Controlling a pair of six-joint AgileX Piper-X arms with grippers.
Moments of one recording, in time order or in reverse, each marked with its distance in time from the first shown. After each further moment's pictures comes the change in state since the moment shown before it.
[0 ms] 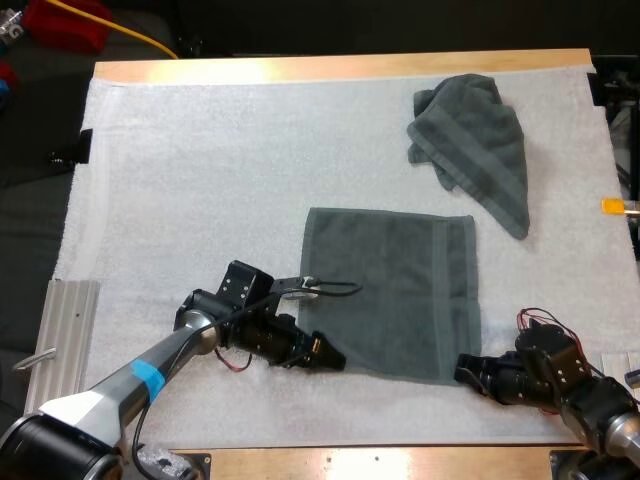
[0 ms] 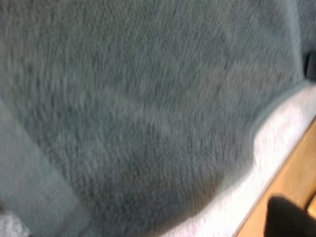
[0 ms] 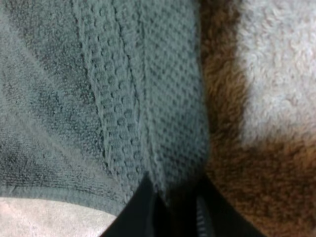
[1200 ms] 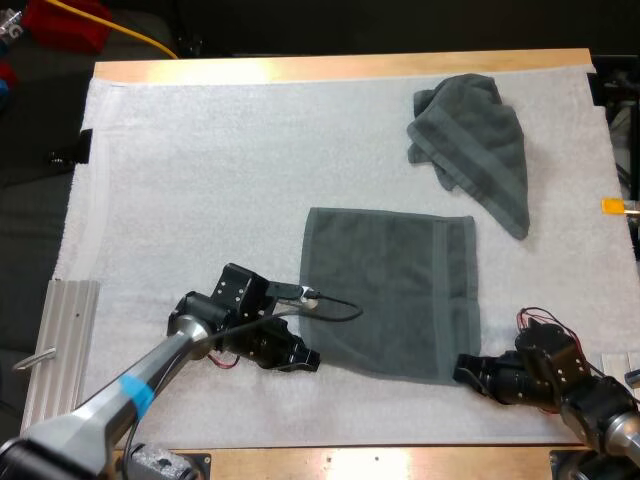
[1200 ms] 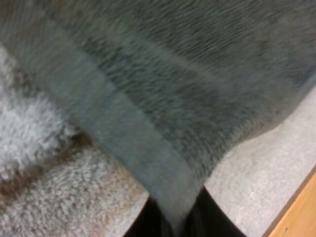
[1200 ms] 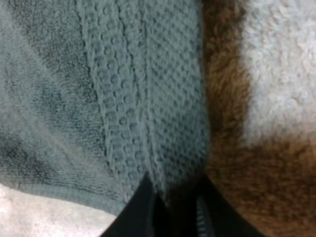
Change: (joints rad) left arm 0.000 -0.119 0.002 0.072 -0.166 0.086; right arm 0.000 0.000 -0.019 0.006 -0.011 -0.010
